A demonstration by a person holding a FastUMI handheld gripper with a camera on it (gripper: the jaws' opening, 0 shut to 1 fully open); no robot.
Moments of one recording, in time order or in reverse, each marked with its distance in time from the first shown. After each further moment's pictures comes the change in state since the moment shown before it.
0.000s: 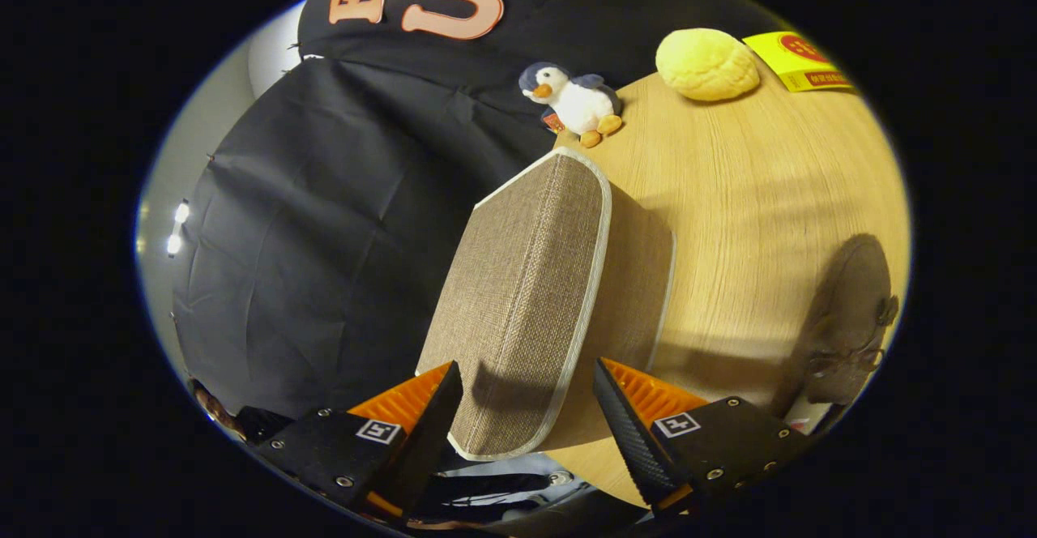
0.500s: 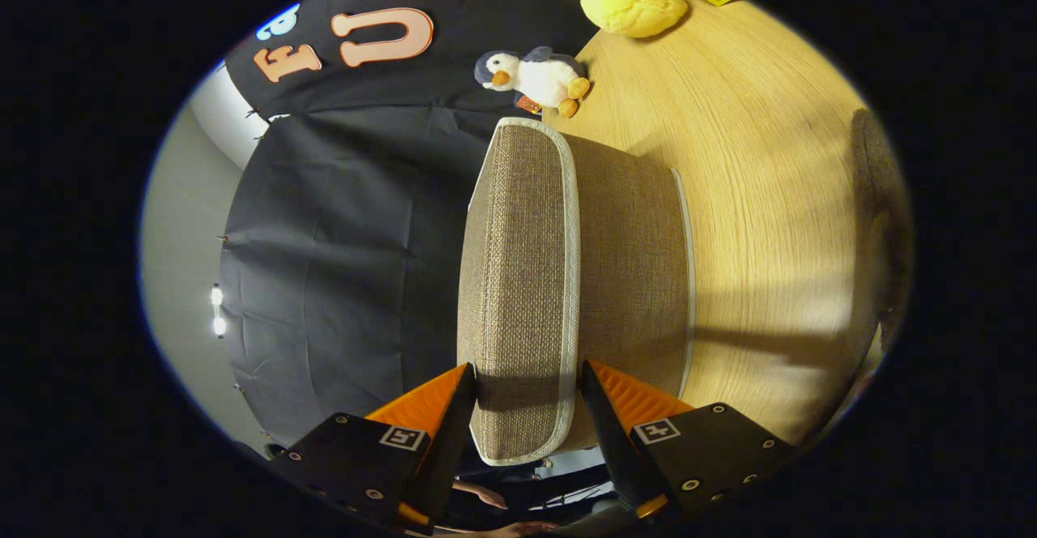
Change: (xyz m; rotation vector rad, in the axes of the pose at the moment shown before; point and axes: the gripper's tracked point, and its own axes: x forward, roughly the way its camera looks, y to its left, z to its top) arm 0.008 0.002 -0.012 0.257 0.030 0.154
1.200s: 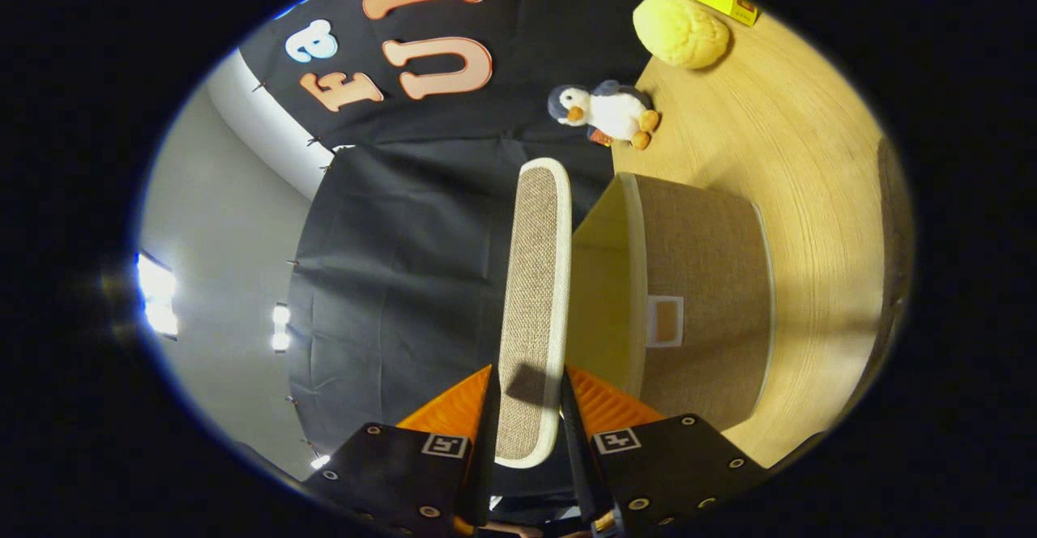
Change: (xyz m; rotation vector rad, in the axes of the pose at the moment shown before) arm -0.028 0.085 0.041 0.015 -0.144 0.245
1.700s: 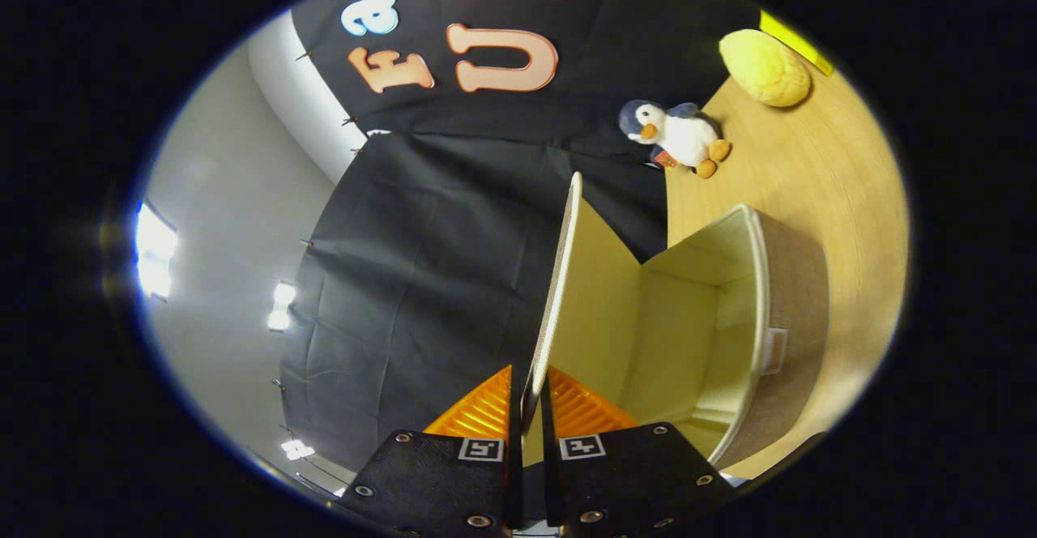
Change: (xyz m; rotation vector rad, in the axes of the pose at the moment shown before) arm 0.048 0.087 -0.010 -0.172 0.000 0.036
